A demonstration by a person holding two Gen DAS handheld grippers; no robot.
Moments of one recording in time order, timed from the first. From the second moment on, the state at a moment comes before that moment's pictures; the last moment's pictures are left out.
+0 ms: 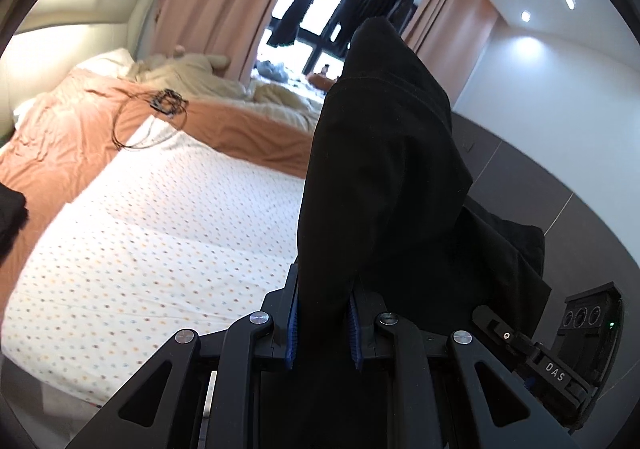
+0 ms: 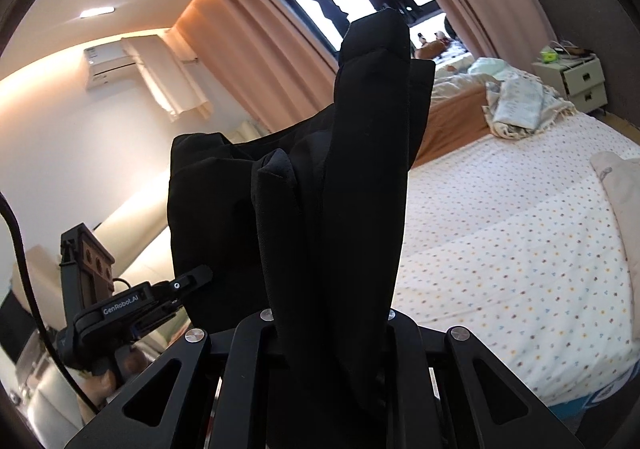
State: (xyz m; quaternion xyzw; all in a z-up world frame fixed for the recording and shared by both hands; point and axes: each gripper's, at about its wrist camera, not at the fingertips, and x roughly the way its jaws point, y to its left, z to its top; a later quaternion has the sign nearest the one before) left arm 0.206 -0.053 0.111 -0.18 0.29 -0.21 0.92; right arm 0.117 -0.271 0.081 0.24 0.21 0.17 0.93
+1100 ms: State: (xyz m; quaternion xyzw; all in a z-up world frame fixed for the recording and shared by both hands) left arm 0.127 0.193 0.143 -0.23 0.23 -0.09 0.94; right arm 0.128 -0.060 0.105 0.17 0.22 0.34 0.90
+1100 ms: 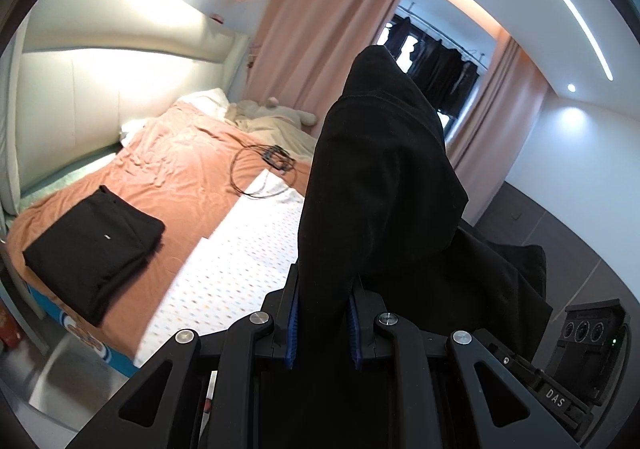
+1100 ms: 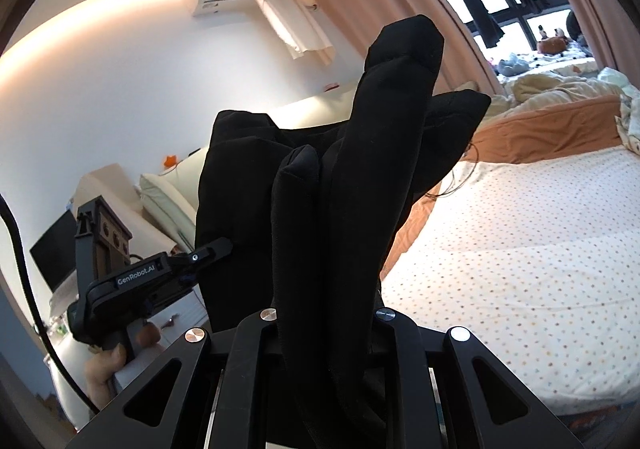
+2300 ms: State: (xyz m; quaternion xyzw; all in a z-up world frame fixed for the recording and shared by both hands) left arm 0.200 0.487 0.125 -0.21 0.26 0.15 0.93; right arm 0.259 0.199 0.048 0.02 0.32 0.56 0.77
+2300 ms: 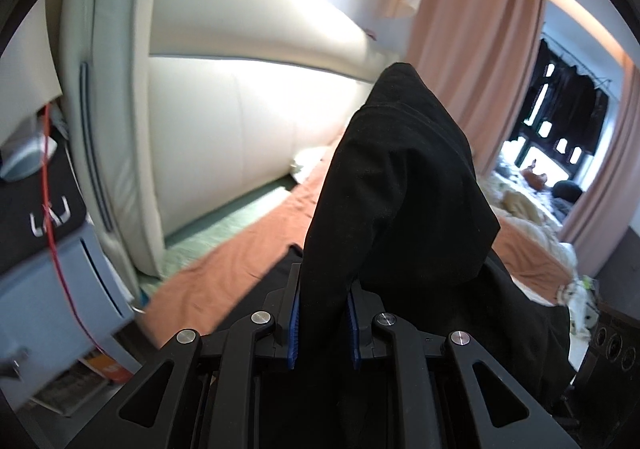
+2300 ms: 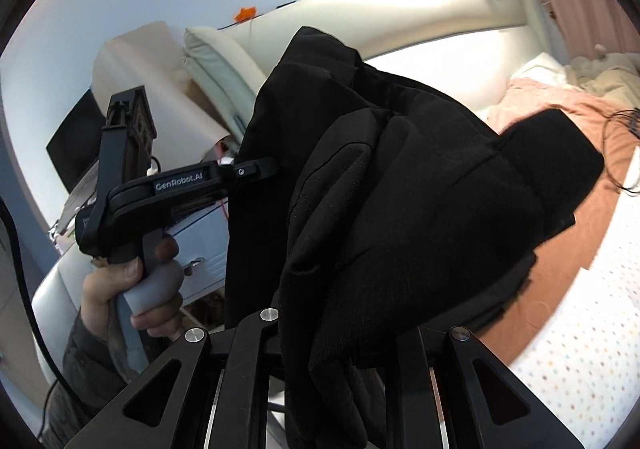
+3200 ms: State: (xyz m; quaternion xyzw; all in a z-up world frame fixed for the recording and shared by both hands) left arm 0.360 0.556 -0.001 -0.23 0.33 0.22 0.89; right arm 0.397 0.180 -0.124 0.09 0.43 0.51 0.74
